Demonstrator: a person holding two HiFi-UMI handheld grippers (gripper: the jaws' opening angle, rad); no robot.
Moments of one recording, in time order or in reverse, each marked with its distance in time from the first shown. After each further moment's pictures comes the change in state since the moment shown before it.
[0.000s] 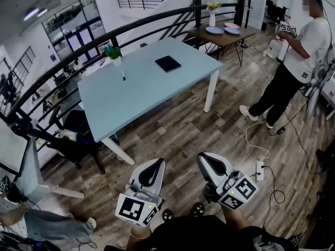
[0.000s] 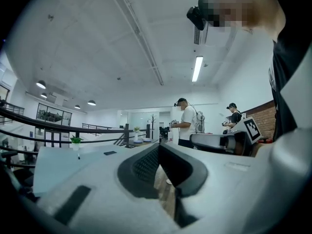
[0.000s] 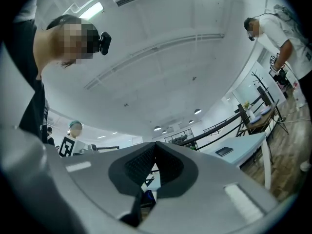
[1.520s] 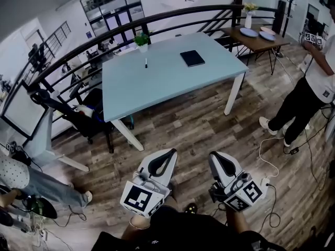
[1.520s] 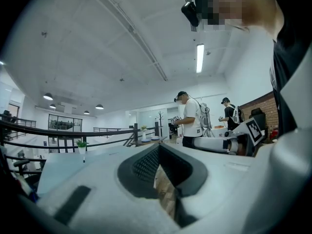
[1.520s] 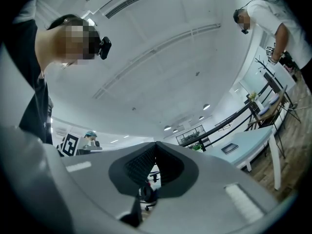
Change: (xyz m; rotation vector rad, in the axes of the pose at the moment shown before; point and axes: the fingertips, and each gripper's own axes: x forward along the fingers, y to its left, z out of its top) left arm 0.086 -0.061 -0.002 0.074 0.042 0.139; right arm -0.048 -0.088 0.029 0.102 -0.006 0.151
